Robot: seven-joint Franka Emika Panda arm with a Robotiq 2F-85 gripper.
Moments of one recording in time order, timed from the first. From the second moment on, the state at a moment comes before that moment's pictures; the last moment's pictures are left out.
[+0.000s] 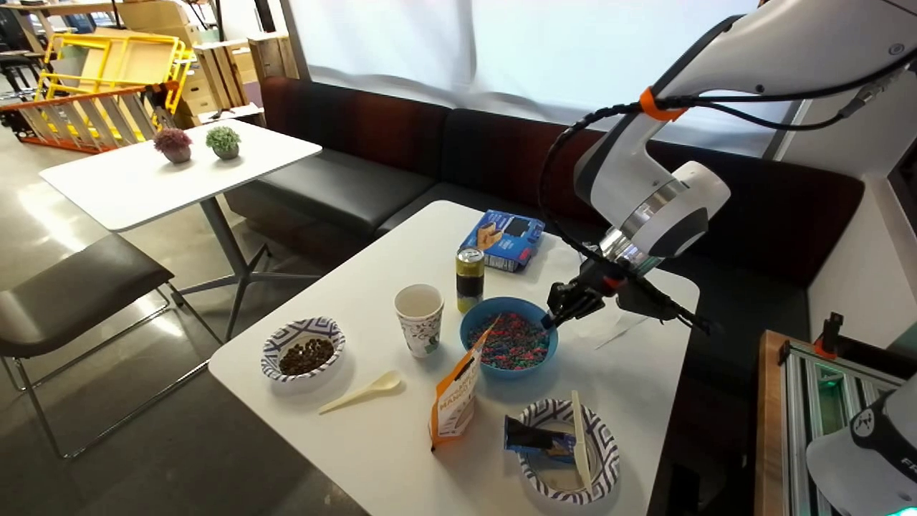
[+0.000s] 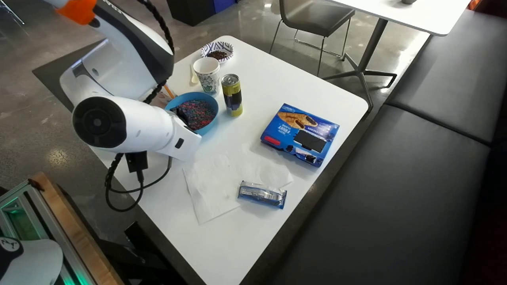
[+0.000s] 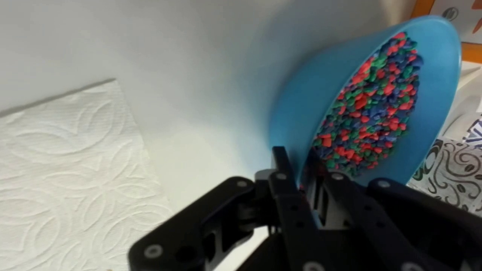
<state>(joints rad) -0.23 0.17 0.17 -2.57 1.79 2.78 -1.17</state>
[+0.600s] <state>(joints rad) -0.22 0.18 0.18 -2.57 1.83 2.79 -1.20</state>
